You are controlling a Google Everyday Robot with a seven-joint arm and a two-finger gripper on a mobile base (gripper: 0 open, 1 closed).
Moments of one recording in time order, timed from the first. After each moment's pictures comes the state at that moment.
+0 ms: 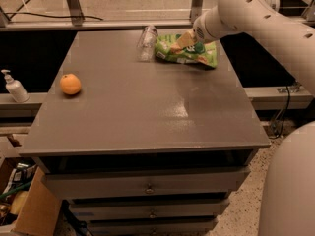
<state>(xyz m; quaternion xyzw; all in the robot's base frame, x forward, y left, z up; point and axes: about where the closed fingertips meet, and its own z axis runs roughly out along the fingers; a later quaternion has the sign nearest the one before) 0.805 -0.123 0.887 -0.31 0.84 0.04 0.44</state>
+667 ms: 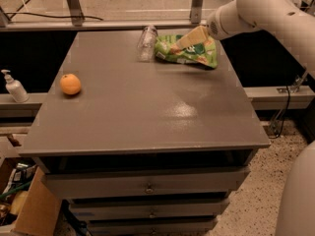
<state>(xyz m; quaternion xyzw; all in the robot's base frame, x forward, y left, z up) 0.798 -0.148 0.905 -0.29 0.84 0.06 0.46</state>
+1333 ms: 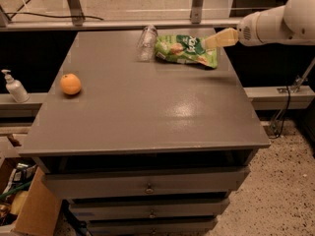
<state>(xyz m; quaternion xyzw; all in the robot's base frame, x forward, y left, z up) 0.773 -0.223 0.911 -0.25 0.82 0.12 0.49</state>
